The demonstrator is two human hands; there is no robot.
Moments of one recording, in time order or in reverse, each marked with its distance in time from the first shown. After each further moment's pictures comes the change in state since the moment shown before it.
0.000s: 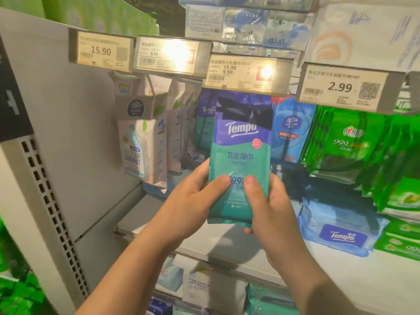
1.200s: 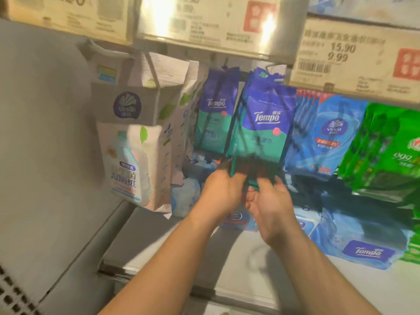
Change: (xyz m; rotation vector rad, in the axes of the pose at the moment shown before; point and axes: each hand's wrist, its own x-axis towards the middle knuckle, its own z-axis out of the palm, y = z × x) left_hand 0.135 -0.090 -0.032 0.469 0.139 -0.219; right_hand 0.129 0.074 0.056 0.301 0.223 0.192
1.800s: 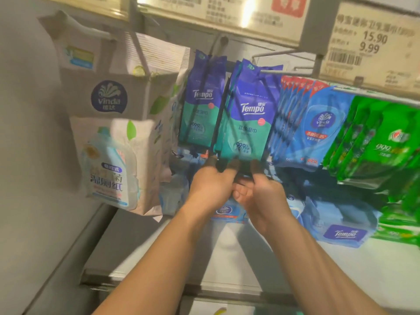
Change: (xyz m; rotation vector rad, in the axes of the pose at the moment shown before) left_hand 0.012 -0.008 -0.002 -0.115 -0.004 -0.132; right_hand -0.007 -0.011 0.006 0.025 0.157 0.137
